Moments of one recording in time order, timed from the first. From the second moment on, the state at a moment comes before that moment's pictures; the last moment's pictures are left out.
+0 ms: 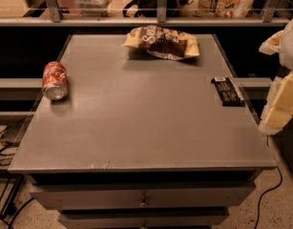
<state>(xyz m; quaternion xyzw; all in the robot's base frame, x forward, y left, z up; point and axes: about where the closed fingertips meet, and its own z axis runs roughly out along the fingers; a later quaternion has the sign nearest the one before) 0.438 -0.217 0.976 -0.60 0.78 -0.03 0.16</state>
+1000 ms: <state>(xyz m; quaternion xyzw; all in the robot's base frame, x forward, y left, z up) 0.472 -0.200 0.951 -0.63 0.76 -0.04 0.15</state>
